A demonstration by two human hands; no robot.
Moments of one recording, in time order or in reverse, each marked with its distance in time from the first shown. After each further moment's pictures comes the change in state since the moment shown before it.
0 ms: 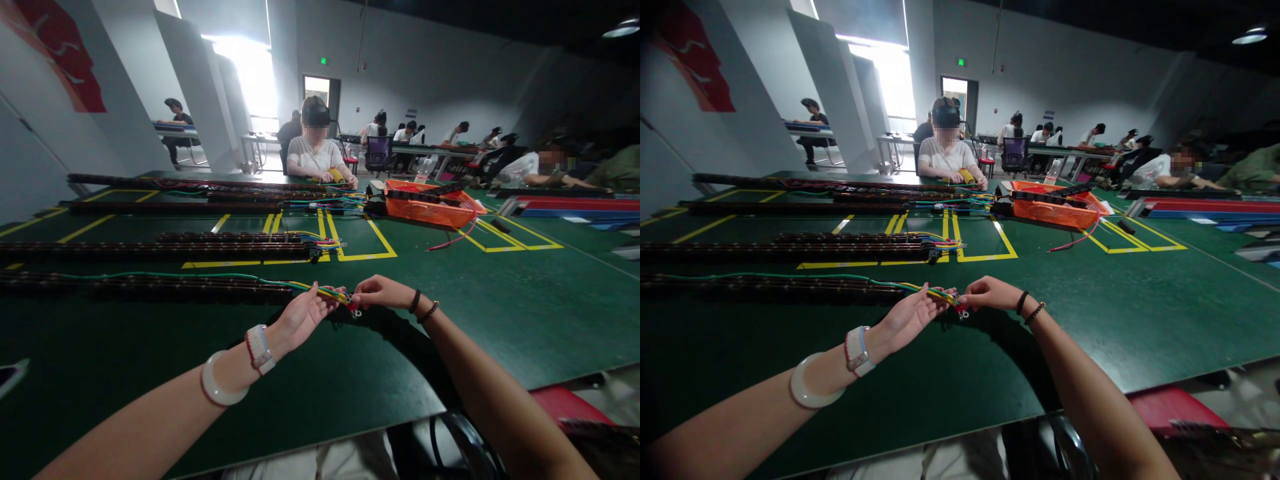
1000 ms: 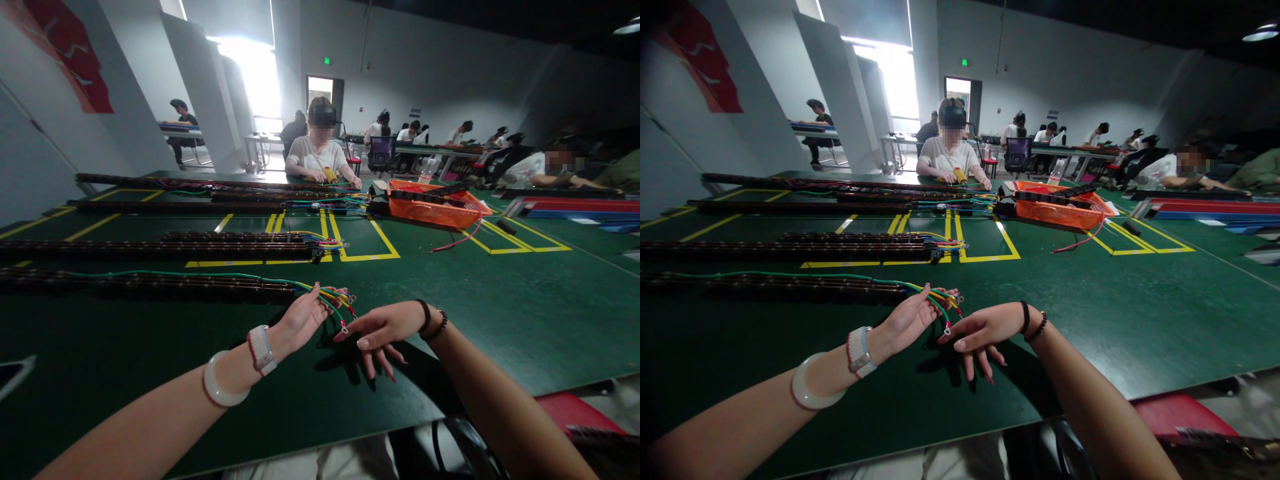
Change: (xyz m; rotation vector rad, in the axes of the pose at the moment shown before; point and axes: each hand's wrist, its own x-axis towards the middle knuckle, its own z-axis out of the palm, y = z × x) left_hand 0.004 -0.004 -0.003 0.041 -0.021 0.055; right_hand -0.013 -0.034 0.022 0.547 -0.788 0.194
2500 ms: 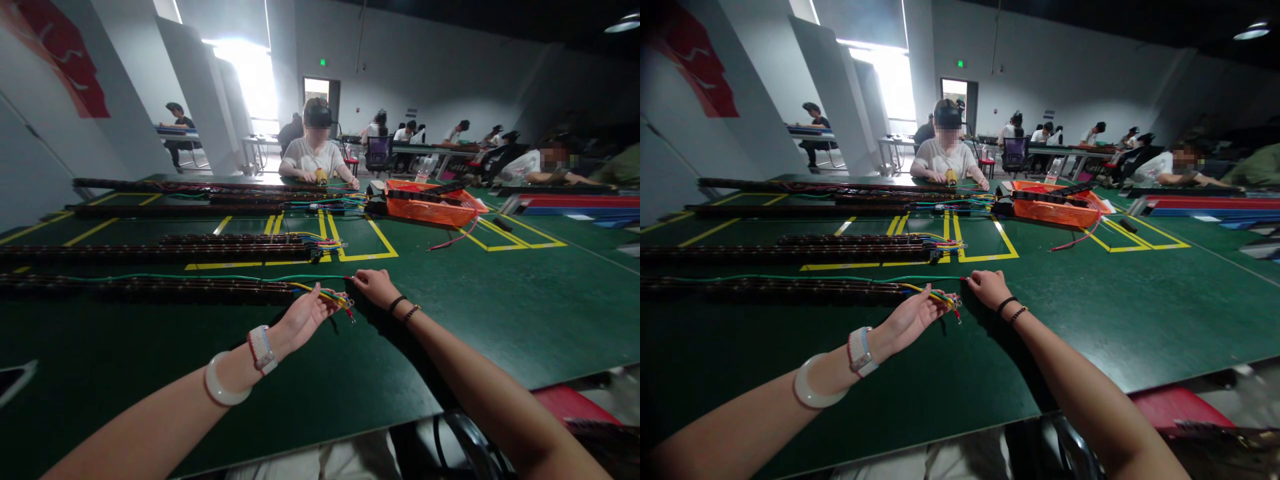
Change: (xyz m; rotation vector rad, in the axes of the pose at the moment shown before) left_hand -0.008 0.006 0.007 0.058 0.115 -0.039; right_hand 0.026 0.024 -0.057 -0.998 1.430 0.174
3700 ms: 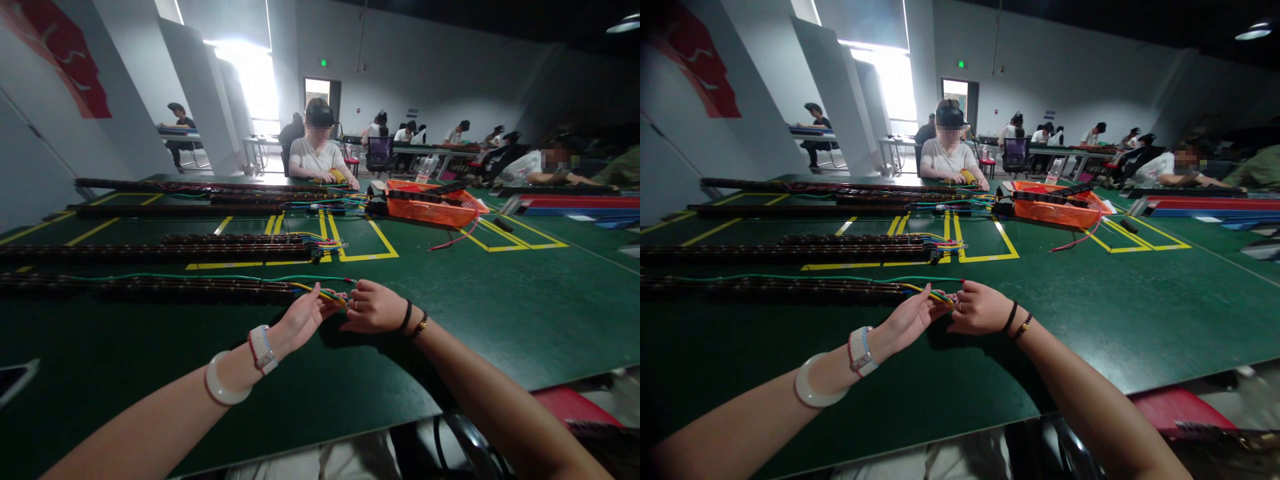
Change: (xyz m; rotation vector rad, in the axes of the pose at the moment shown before) left_hand 0.007 -0.006 -0.007 -0.070 -0.110 0.022; right_hand -0.037 -0.026 -0.028 -0.368 0.357 -1.147
